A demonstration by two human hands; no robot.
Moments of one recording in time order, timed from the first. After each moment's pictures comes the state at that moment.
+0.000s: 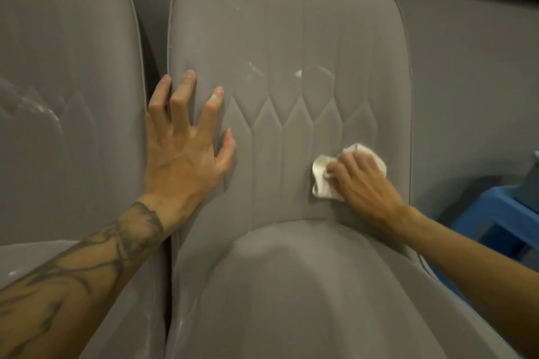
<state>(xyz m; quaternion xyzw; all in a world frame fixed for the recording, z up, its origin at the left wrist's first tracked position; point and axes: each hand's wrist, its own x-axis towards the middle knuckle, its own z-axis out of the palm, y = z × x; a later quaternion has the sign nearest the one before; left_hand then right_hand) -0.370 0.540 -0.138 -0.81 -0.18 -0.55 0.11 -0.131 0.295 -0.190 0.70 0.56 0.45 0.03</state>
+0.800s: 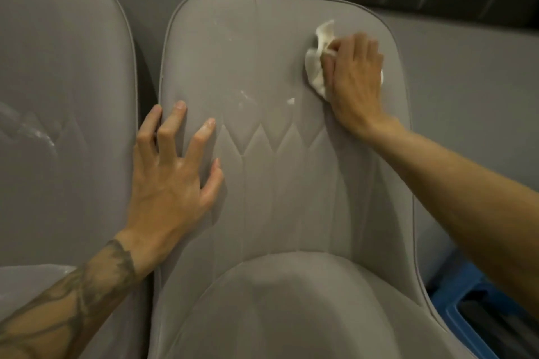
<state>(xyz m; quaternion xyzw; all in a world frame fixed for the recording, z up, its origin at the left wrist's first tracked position) -0.374 0.535 -0.138 -0.81 -0.19 -0.54 0.13 -0.103 0.390 -0.006 0.68 0.40 0.57 -0.22</state>
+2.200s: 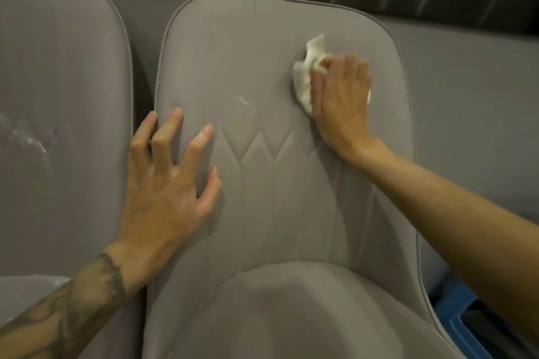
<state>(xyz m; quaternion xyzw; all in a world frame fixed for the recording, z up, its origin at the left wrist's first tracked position) -0.370 0.536 -0.141 -0.80 -0.18 -0.56 0.14 -0.121 0.402 -0.027 0.69 0.38 0.56 -0.25</state>
